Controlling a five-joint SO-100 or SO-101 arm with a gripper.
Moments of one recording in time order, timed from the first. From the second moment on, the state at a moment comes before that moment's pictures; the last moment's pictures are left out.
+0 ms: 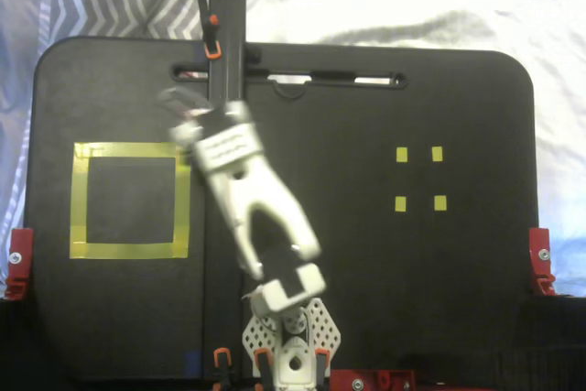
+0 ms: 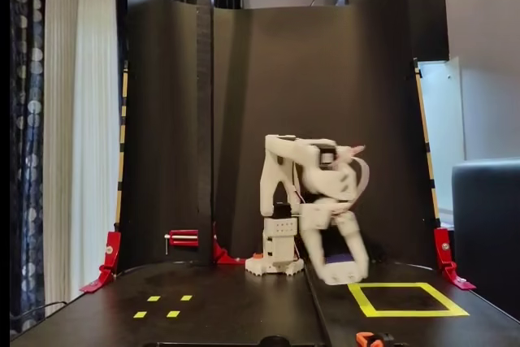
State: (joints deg) arm -28.0 85.4 94.2 74.4 -57.6
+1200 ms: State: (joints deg) arm -49.2 69.9 89.2 71.5 -41.7
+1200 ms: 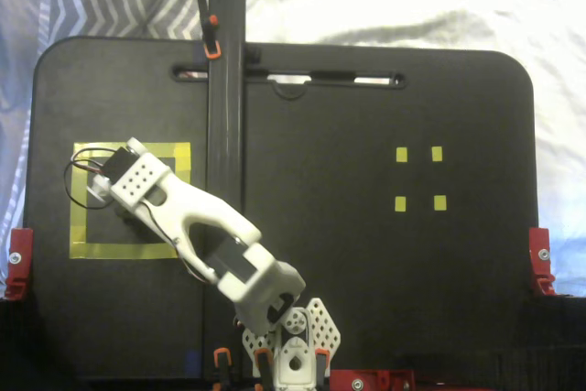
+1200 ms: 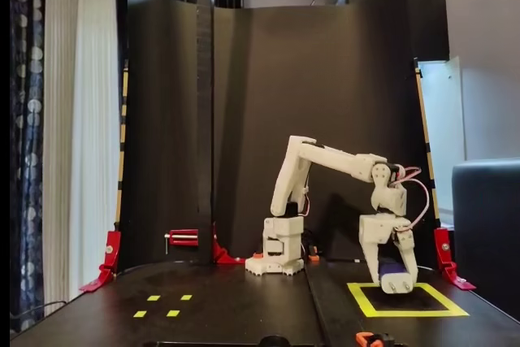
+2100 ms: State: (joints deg) arm -47.8 65.7 86.8 72.1 -42.2
